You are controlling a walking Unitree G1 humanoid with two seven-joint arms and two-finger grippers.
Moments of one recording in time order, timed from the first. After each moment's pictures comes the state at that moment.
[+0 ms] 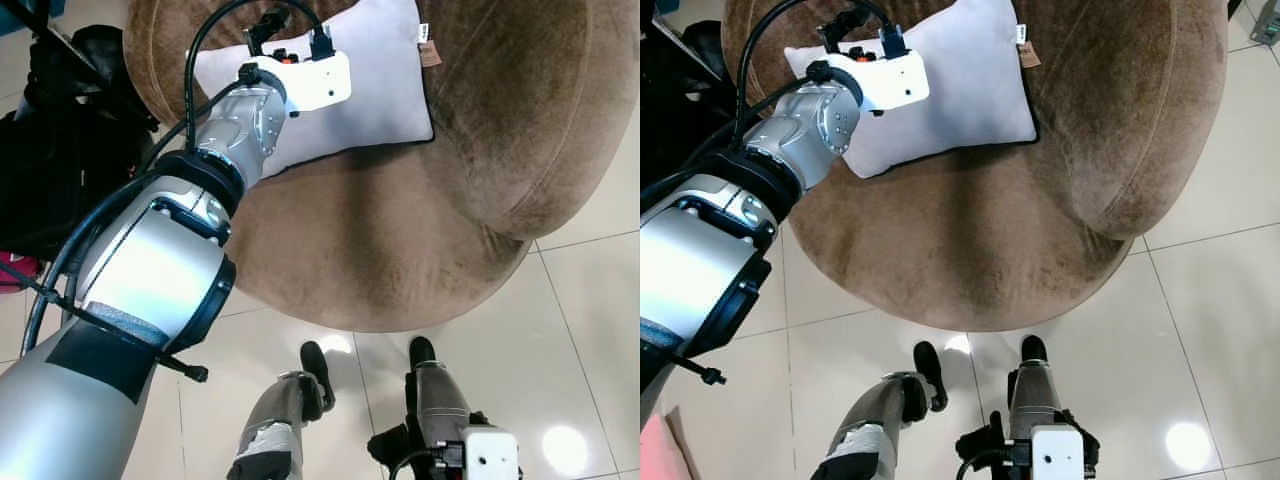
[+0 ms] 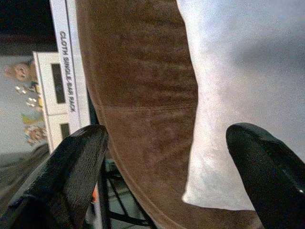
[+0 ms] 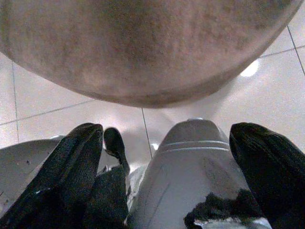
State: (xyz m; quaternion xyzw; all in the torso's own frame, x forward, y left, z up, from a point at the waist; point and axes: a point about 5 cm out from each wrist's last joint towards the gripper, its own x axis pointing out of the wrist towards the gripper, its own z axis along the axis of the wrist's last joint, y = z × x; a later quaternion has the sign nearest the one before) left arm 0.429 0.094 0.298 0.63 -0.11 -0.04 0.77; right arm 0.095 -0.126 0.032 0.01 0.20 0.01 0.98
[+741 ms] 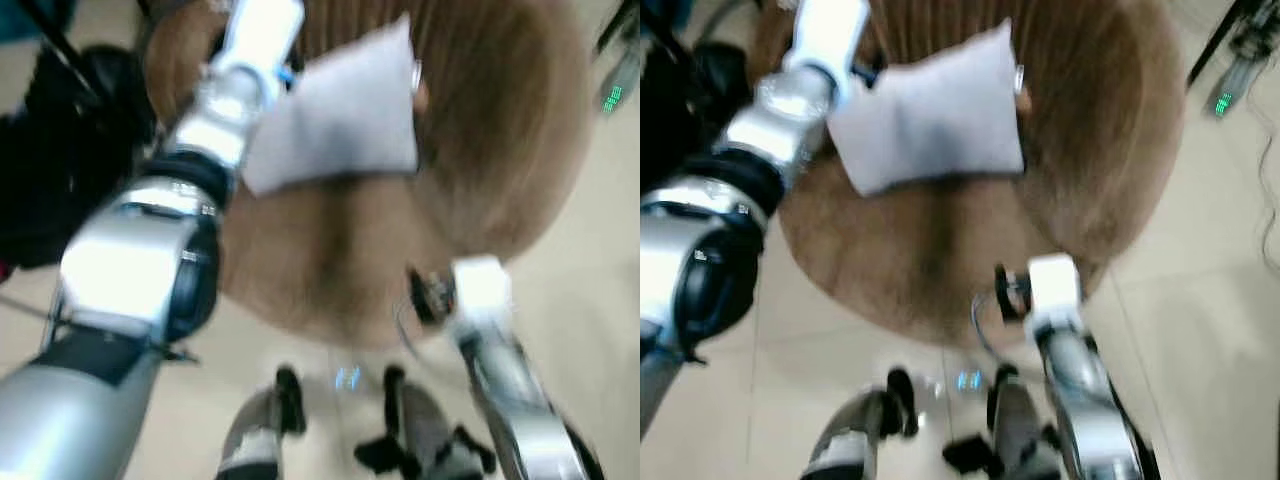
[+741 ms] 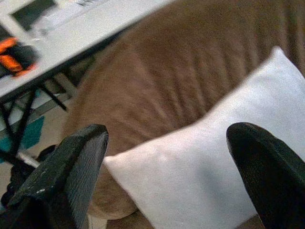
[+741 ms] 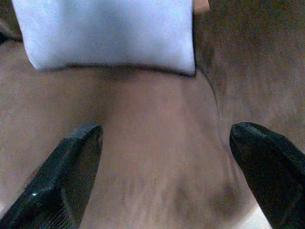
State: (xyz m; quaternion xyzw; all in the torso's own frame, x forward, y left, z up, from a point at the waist) left arm 0.431 0.125 0.304 0.19 -0.06 -0.04 0.98; right arm 0.268 -0.145 0.099 -0.06 0.05 0.06 0.99
